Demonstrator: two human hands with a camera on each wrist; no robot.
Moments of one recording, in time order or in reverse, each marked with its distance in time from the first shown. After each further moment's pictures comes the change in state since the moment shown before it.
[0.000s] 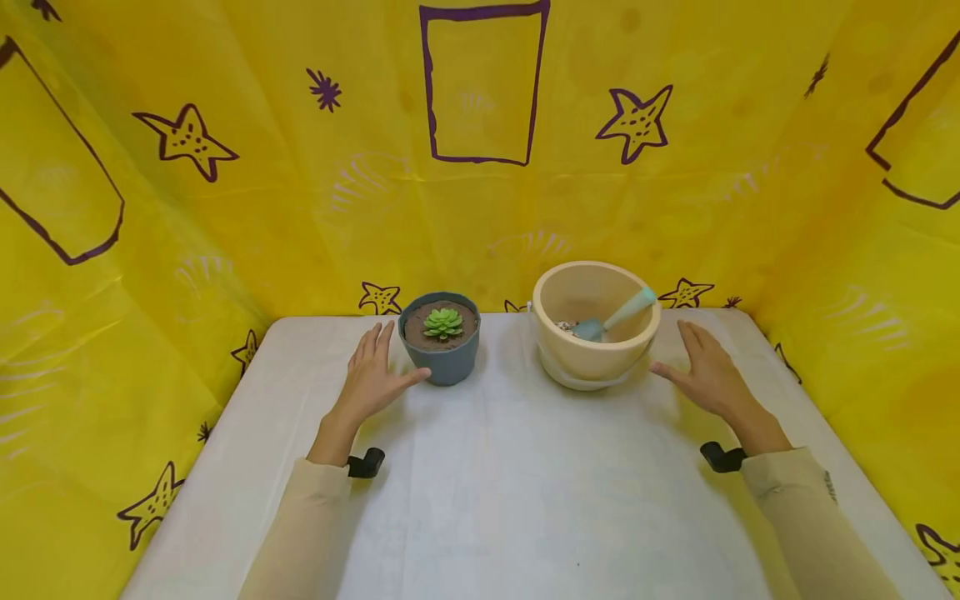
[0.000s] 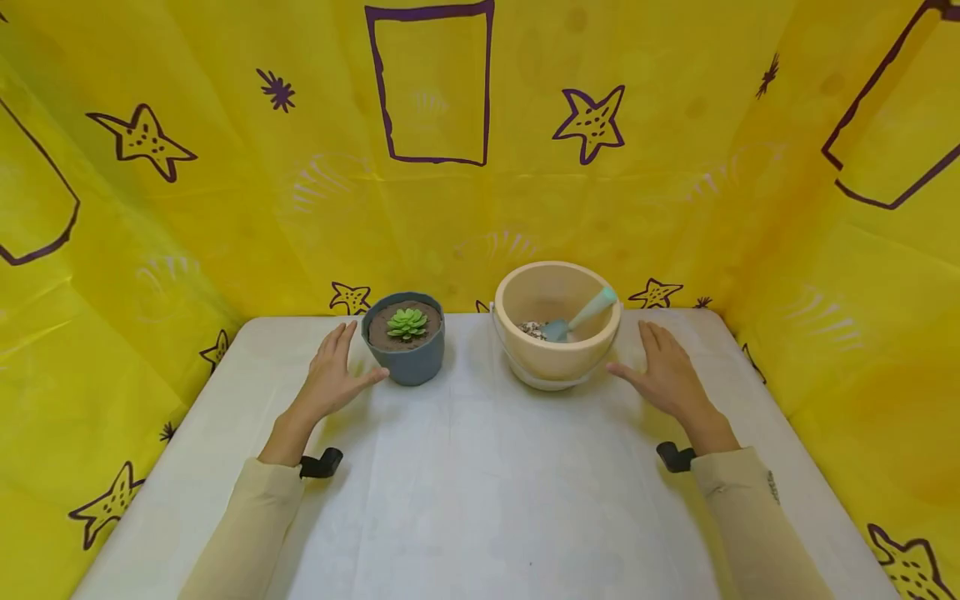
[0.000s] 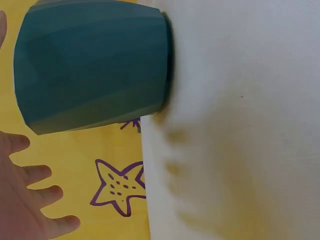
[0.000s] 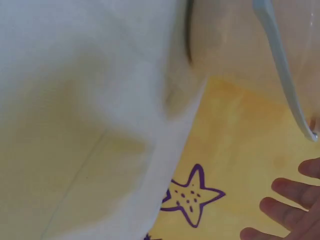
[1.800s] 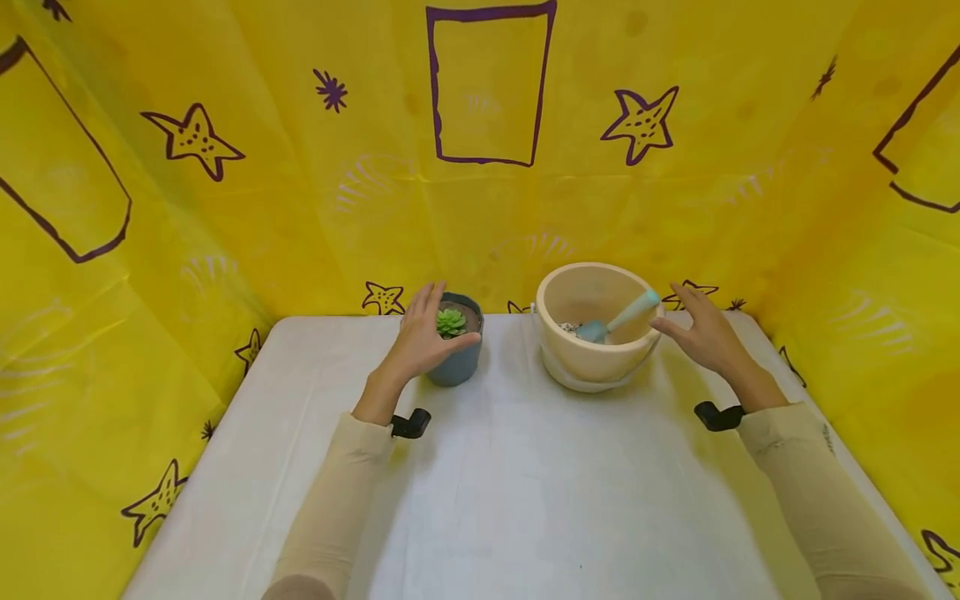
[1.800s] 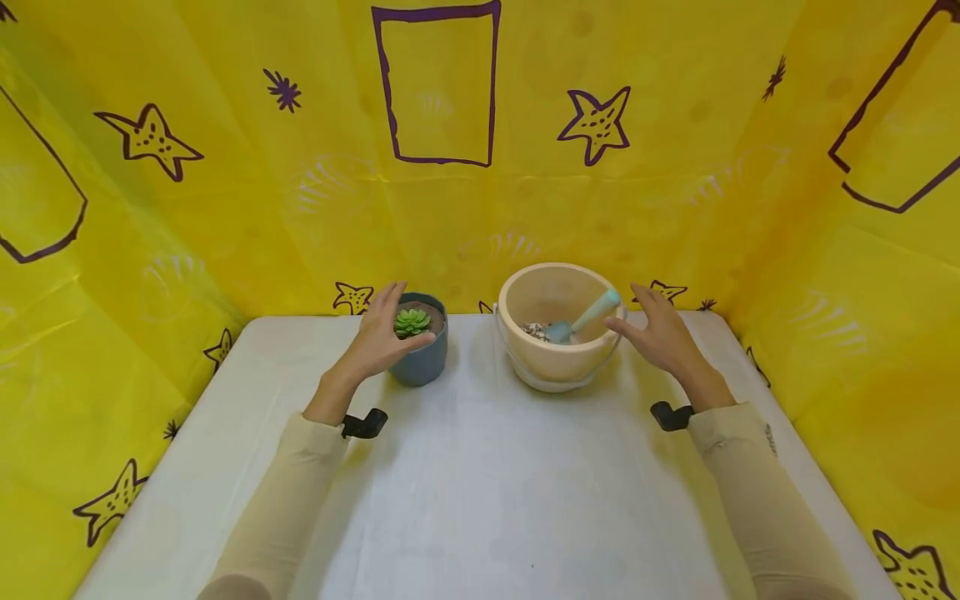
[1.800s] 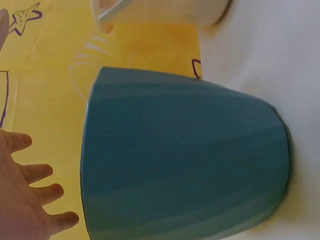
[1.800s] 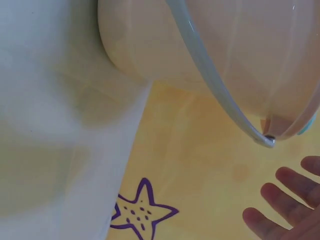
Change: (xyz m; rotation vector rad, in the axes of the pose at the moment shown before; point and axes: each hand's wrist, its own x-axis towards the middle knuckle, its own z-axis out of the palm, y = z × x) left_hand 0.041 0.077 -0.006 -0.149 -0.012 0.170; right_hand 0.042 -0.026 -0.040 0.153 -0.025 -0.013
